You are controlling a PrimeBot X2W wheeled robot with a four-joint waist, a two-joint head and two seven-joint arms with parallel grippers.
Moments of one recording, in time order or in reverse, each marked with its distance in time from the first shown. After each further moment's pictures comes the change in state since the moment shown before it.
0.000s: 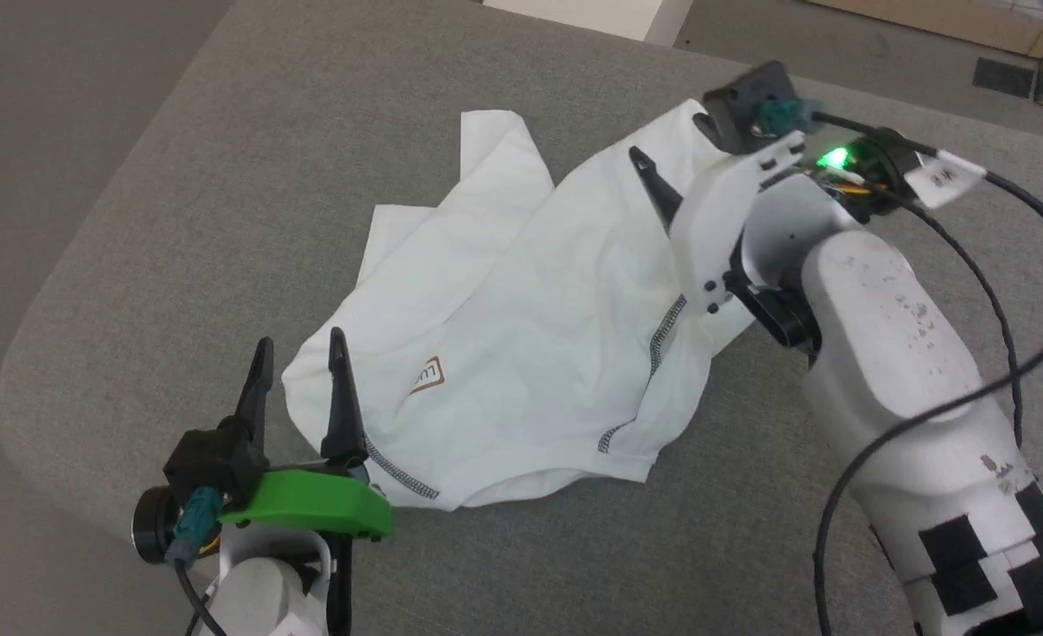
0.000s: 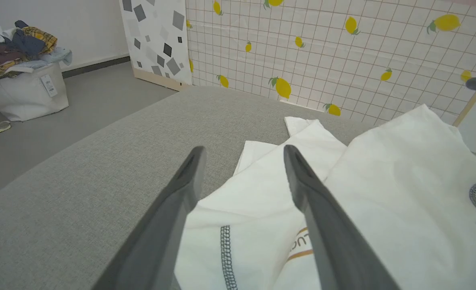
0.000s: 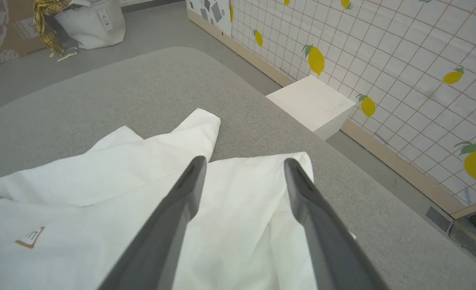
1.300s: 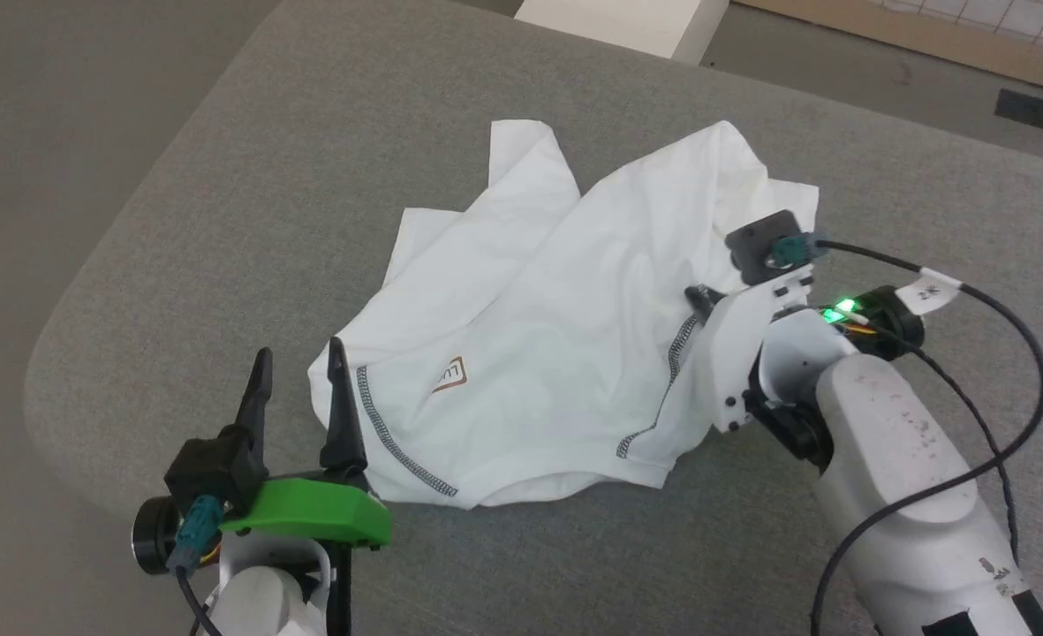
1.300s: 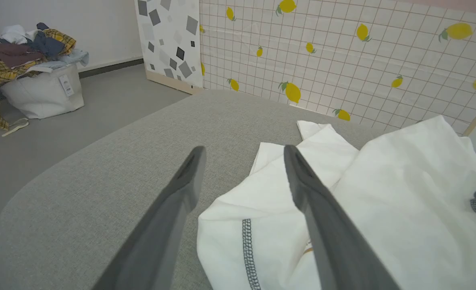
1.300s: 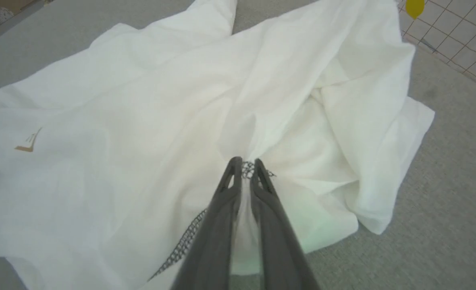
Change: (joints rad) left arm 0.016 0.000 0.001 -0.002 0.002 0.001 0.000; right arm 0.246 0.002 -0.082 -0.035 0.003 0.000 0.094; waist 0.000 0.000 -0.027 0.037
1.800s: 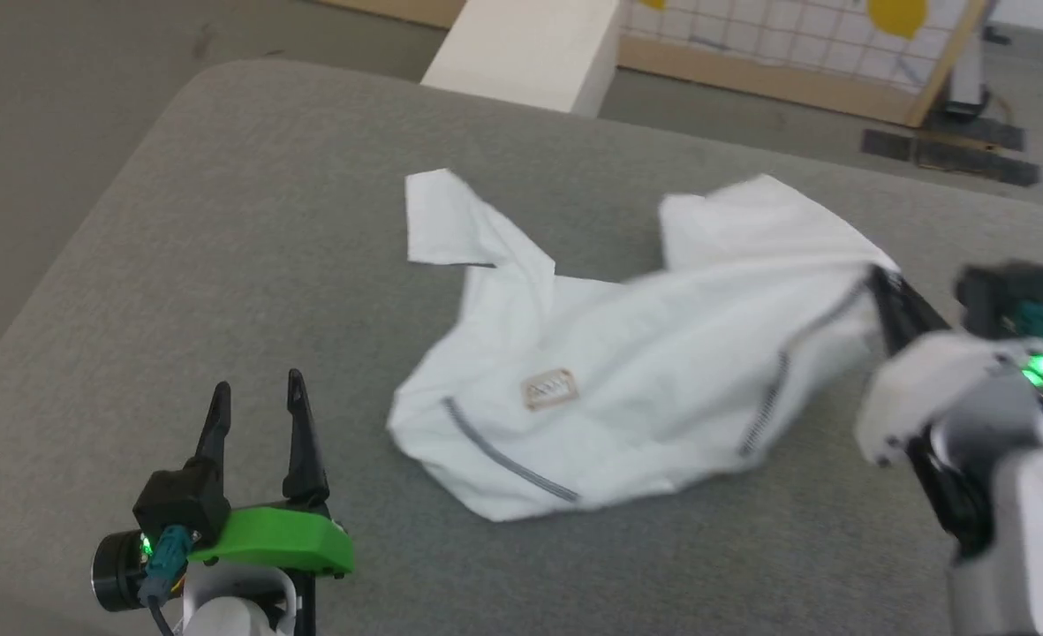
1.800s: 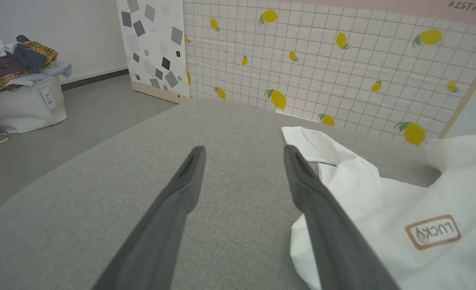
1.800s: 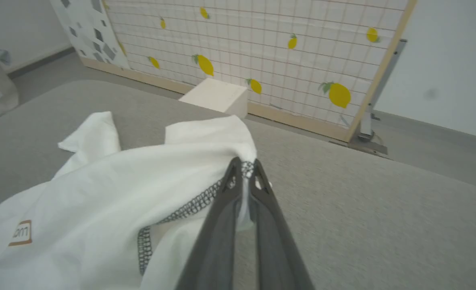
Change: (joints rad) left arm 0.058 0.000 0.092 0.001 0.062 -0.033 0.000; right arm 0.297 -0.001 -0.335 -0.472 -0.093 0.000 -0.094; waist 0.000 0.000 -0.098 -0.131
